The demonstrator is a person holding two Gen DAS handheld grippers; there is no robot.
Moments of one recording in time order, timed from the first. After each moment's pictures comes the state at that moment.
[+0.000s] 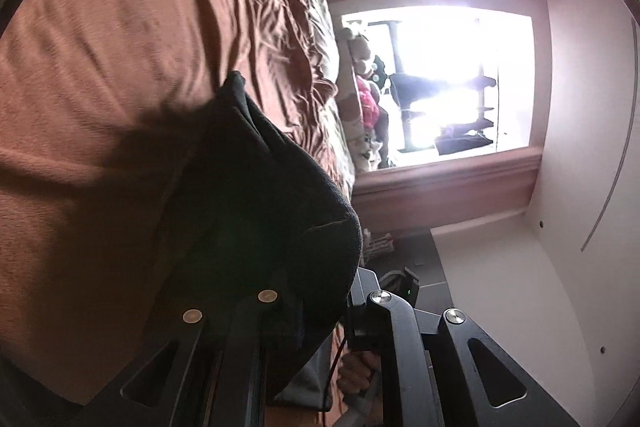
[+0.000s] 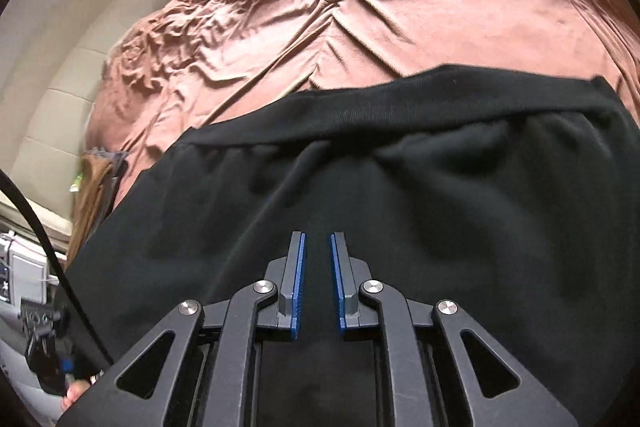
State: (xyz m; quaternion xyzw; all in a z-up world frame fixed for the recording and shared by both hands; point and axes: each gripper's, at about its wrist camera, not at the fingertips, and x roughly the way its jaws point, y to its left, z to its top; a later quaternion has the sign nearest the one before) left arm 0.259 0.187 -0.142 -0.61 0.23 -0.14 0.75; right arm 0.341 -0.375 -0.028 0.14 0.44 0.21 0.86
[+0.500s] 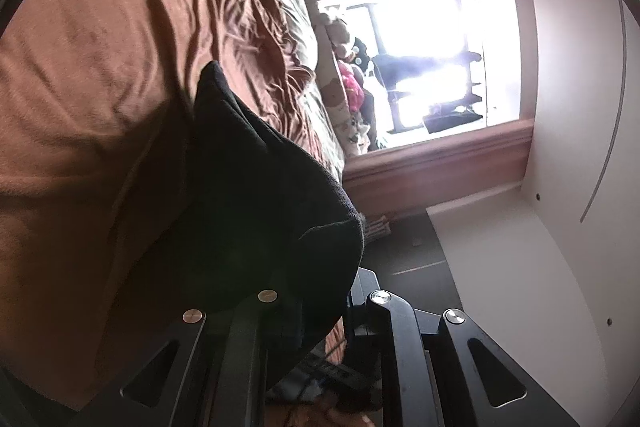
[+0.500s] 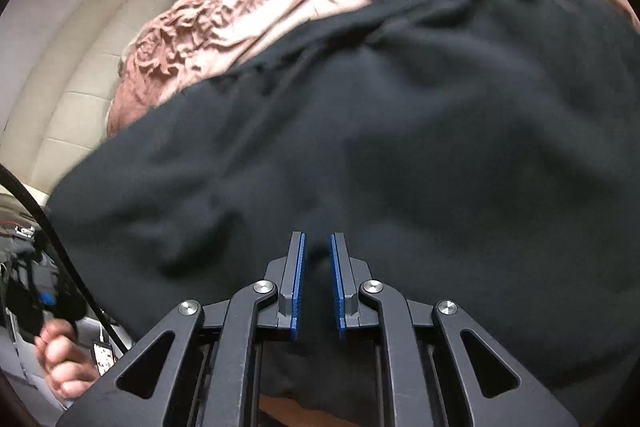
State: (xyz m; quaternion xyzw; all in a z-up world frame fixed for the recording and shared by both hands) left arm 0.282 0.165 -0.112 -0.57 0.24 -0.17 0.77; right arm 0.271 -0.391 -0.080 0.20 0.45 0.22 0.84
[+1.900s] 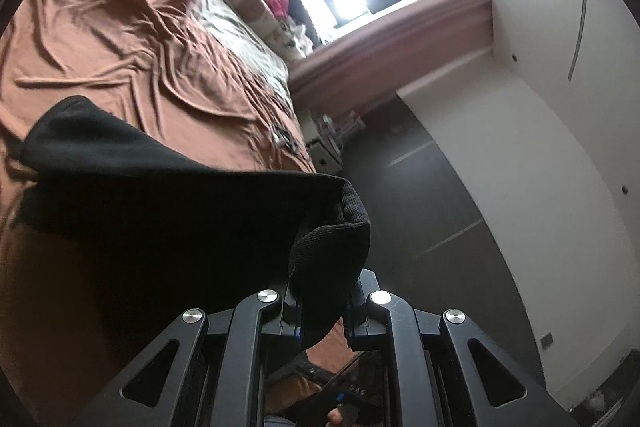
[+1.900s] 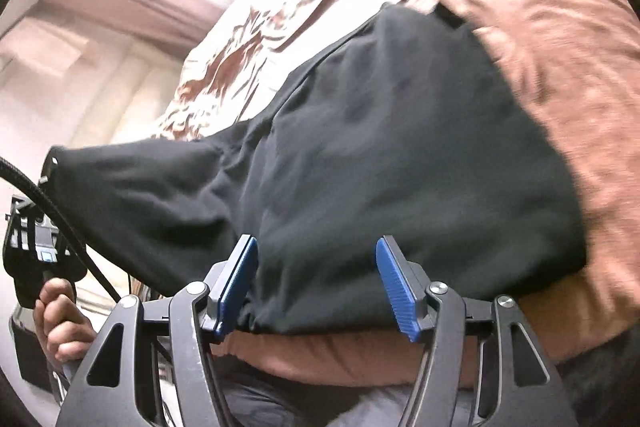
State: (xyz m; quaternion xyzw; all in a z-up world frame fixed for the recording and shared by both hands) left arm 0.392 -0.007 -0.028 -0.40 0.32 -0.33 0.79; right arm 0.178 -0.592 -0.078 0.35 0.36 0.19 0.84
